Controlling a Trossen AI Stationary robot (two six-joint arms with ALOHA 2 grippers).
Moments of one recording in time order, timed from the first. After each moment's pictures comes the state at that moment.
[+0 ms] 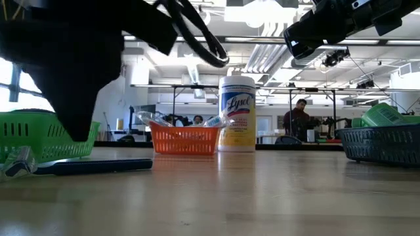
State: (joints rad) left arm -0.57 2.23 1.86 -1.48 -0.30 -1.14; right arm 0.08 1.05 0.54 0.17 -0.21 -0.08
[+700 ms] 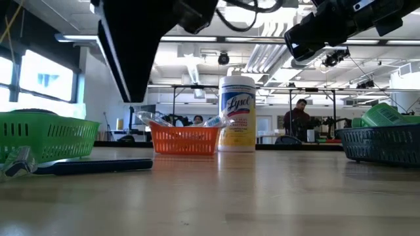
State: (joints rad) left arm -0.45 2.11 1.86 -1.29 -0.16 -1.00; right arm 0.08 1.05 0.54 0.15 -0.21 -0.08
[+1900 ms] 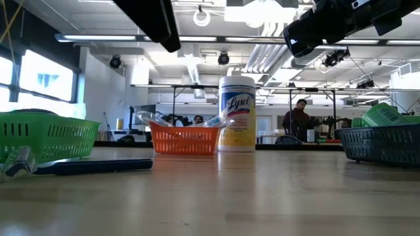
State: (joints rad) left arm -0.64 2.09 1.86 -1.03 -0.51 -0.58; right arm 0.08 1.05 0.54 0.18 -0.21 -0.11
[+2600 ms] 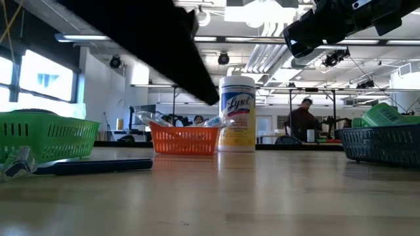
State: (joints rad) left arm -0.60 2.00 1.47 -0.39 -0.41 -0.39; right arm 0.08 1.05 0.54 0.17 -0.21 -0.11
